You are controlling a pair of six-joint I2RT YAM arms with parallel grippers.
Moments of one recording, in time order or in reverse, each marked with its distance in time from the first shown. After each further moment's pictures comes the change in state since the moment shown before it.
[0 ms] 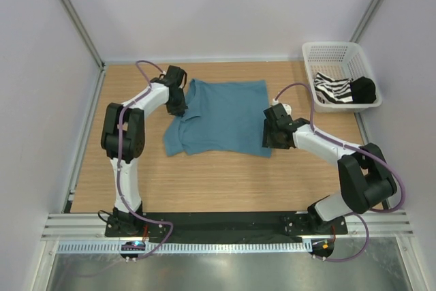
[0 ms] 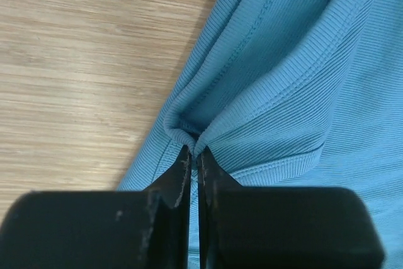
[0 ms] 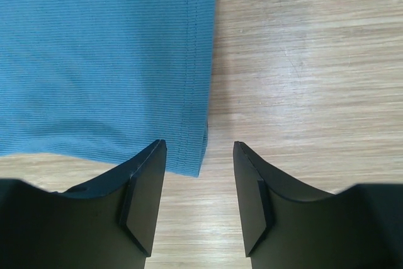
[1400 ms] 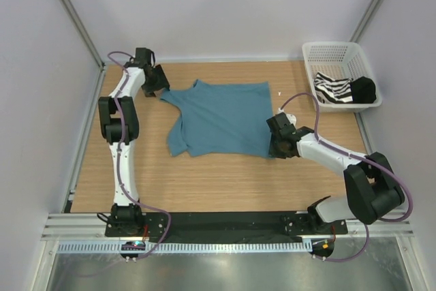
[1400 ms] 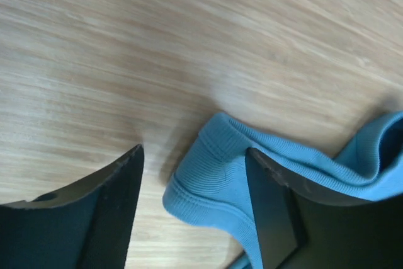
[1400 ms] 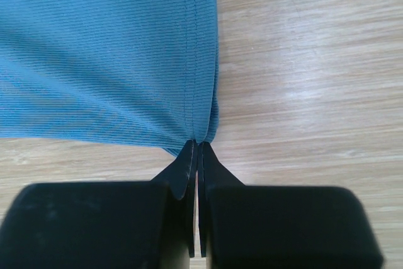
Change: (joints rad) left arm 0.272 0.359 0.547 -0.085 0.154 0.000; right arm 0.019 -0.085 -0.115 -0.017 -0.017 0.109
